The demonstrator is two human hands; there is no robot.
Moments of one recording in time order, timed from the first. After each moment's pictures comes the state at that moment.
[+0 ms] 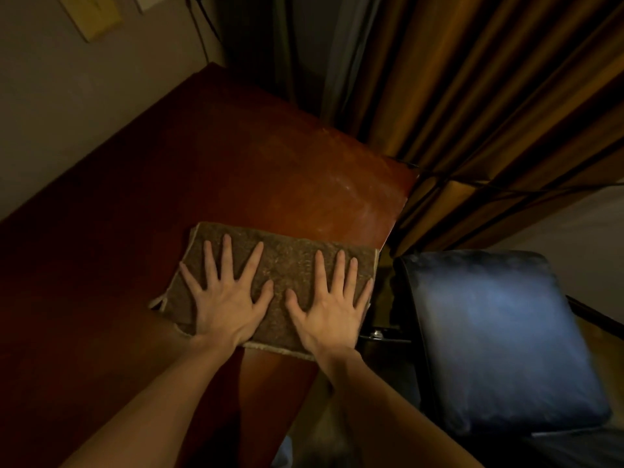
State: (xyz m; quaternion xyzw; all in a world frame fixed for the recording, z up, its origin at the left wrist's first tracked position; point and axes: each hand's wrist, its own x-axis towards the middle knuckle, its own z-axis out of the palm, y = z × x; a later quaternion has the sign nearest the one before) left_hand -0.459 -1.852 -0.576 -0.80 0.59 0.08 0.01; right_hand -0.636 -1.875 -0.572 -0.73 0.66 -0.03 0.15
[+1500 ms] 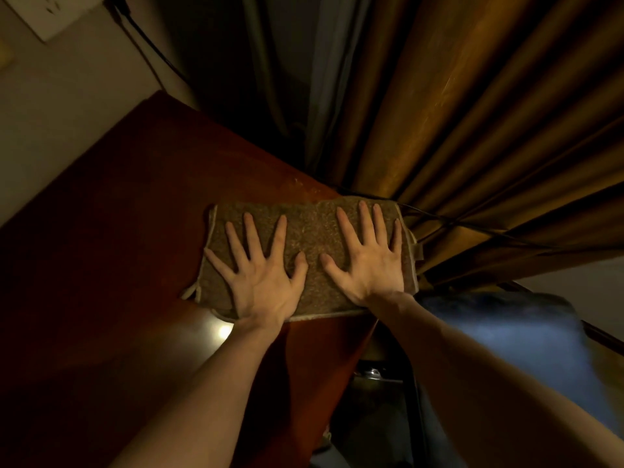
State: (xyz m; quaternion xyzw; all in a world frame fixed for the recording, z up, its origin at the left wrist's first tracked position) left_hand -0.533 -2.085 -0.574 -0.84 0.54 0.06 -0.01; right_hand -0.709 -2.161 -0.573 -0.83 0.55 -0.02 0.10
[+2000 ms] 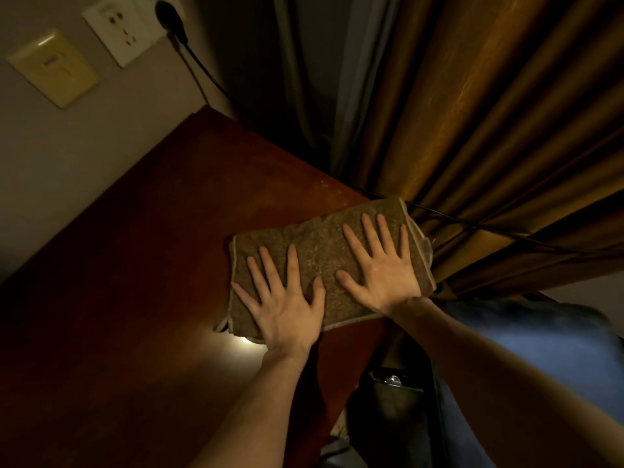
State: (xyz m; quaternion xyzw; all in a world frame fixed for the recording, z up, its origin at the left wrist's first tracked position) left_hand -0.556 -2.016 -0.574 -0.87 0.48 0.07 -0.04; right_hand -0.715 -2.134 -0.573 -0.89 0.46 0.01 0.07
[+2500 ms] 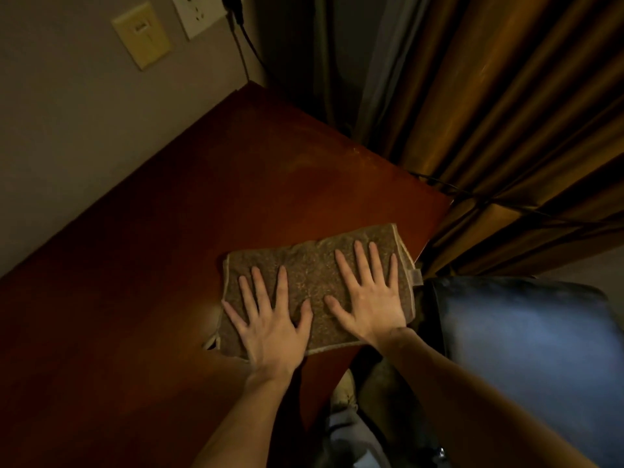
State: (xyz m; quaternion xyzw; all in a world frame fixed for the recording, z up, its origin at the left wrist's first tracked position) left_hand -0.523 -1.844 -0.580 -0.88 0.47 0.07 -0.03; right_hand -0.684 -1.959 -0.572 -0.88 0.46 0.02 0.09
